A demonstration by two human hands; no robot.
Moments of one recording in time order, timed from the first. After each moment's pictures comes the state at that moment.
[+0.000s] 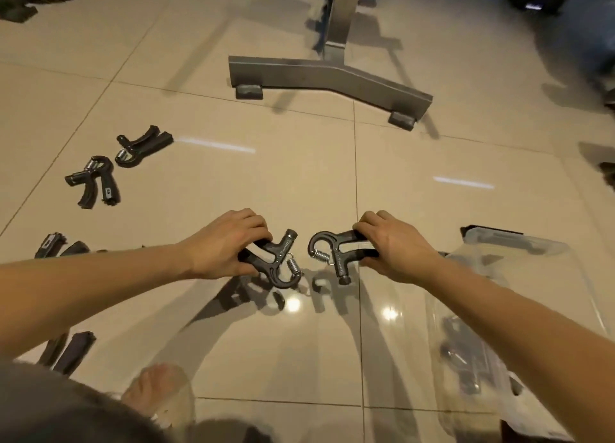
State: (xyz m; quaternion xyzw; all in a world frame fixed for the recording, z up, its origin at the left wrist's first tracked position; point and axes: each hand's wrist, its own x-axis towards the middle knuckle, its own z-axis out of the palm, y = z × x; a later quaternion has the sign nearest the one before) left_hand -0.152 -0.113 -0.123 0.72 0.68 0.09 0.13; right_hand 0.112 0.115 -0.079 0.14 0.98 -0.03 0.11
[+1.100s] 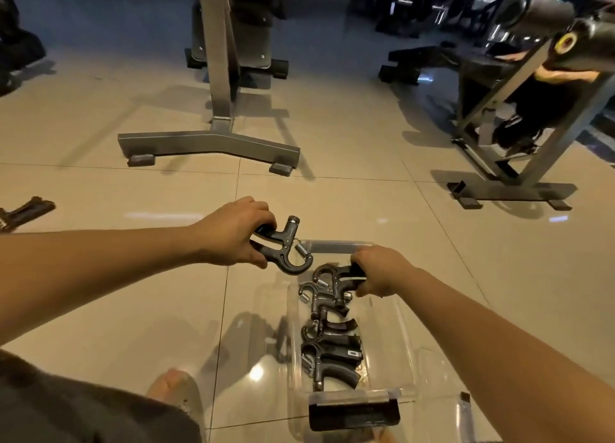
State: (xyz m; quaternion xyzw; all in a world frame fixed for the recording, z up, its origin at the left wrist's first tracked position) left_hand 0.144 0.083 0.067 0.71 0.70 0.08 0.08; right_hand 0.407 0.254 0.005 0.33 0.93 -0.01 0.20
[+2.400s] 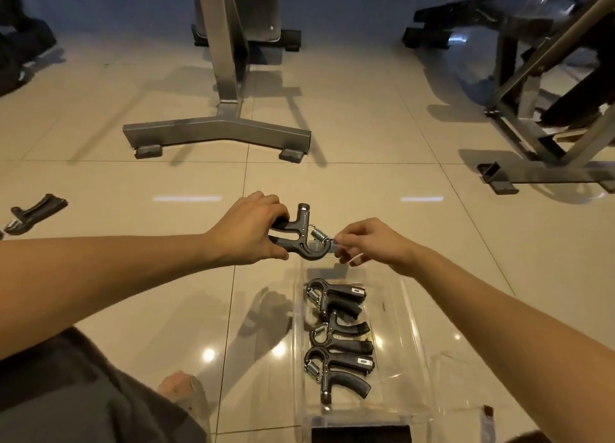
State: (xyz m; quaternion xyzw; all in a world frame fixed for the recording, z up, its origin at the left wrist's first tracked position) left_hand 0.153 0.142 0.038 0.66 0.75 0.09 0.07; right_hand 0.372 0.291 0.017 0.39 0.73 -0.56 0.01
